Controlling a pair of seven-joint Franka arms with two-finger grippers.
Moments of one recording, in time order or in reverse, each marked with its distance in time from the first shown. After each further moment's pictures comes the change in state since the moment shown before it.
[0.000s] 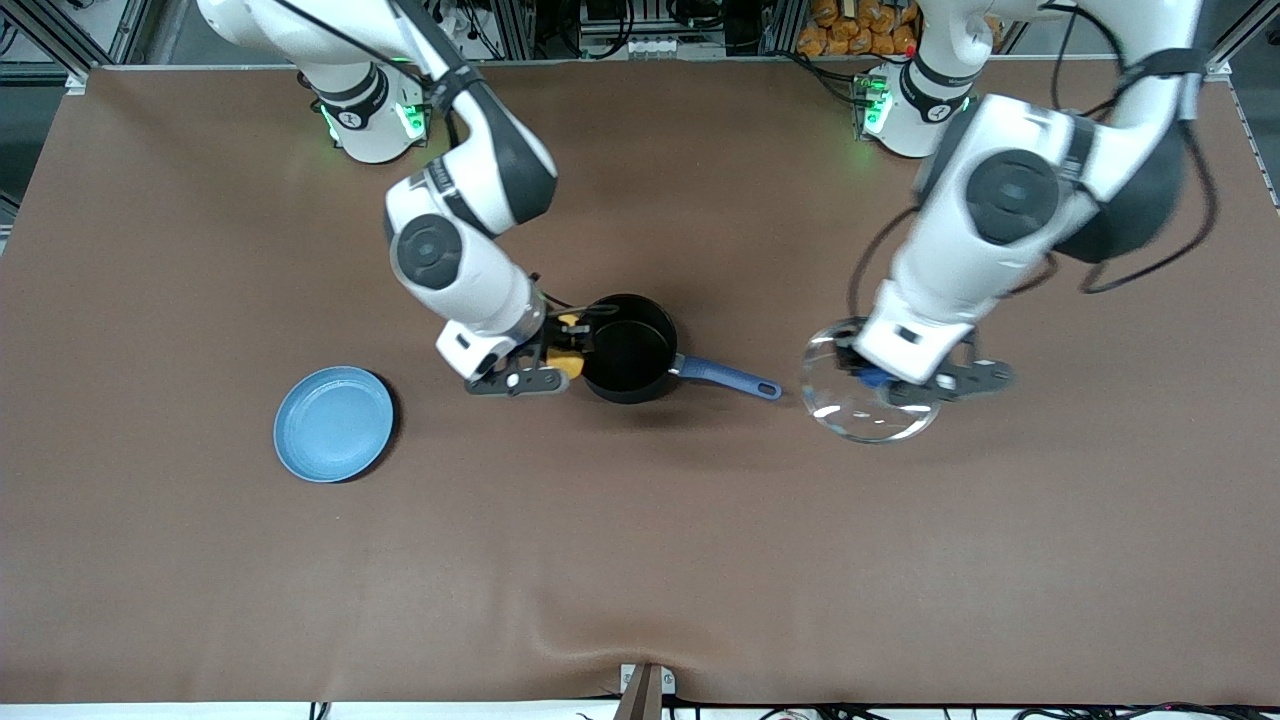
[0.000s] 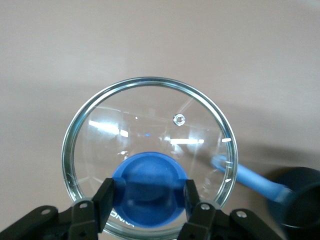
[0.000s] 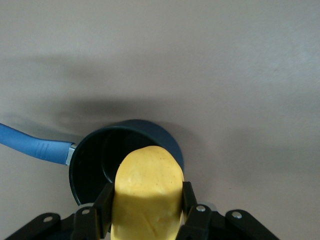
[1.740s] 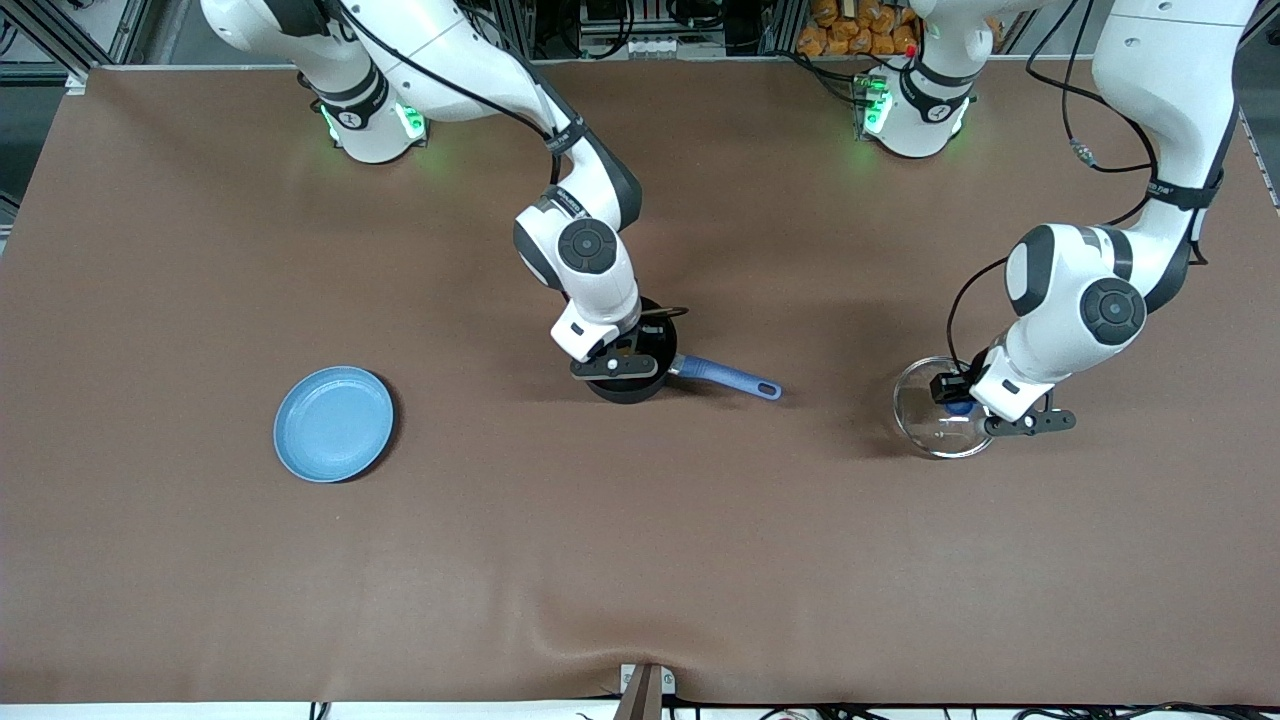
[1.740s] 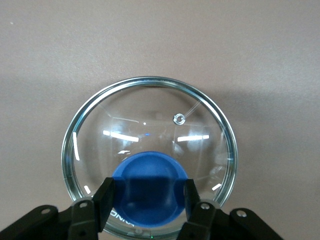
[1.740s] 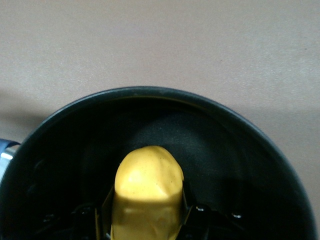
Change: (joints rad) left arm 0.307 0.103 -0.002 -0.500 -0.029 0.610 0.356; right arm 0.165 0.243 -0.002 -0.007 -0.153 0.286 0.222
